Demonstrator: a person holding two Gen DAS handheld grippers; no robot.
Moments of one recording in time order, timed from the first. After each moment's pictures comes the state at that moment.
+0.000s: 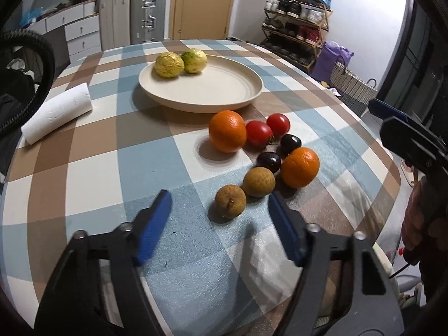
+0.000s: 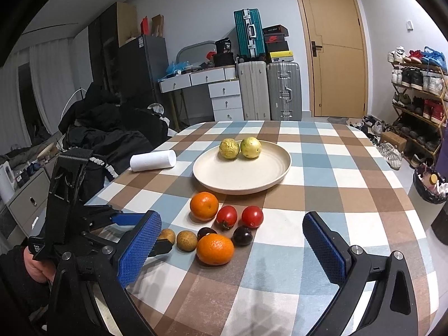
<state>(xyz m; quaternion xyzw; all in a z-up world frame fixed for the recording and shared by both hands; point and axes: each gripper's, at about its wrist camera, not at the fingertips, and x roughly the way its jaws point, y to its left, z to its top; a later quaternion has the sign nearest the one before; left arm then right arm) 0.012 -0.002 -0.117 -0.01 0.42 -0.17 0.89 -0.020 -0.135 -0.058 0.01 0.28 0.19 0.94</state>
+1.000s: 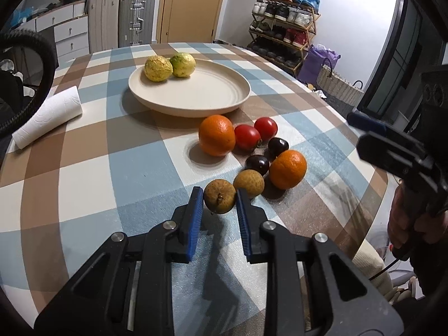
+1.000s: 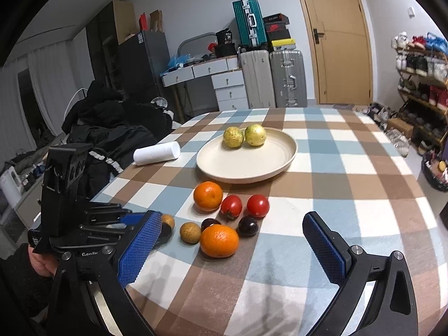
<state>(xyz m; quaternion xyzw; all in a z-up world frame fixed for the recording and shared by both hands) 0.013 0.008 -0.111 -0.02 0.40 -0.21 0.89 -0.014 -0.138 -0.069 0.04 0.31 0.21 0.93</state>
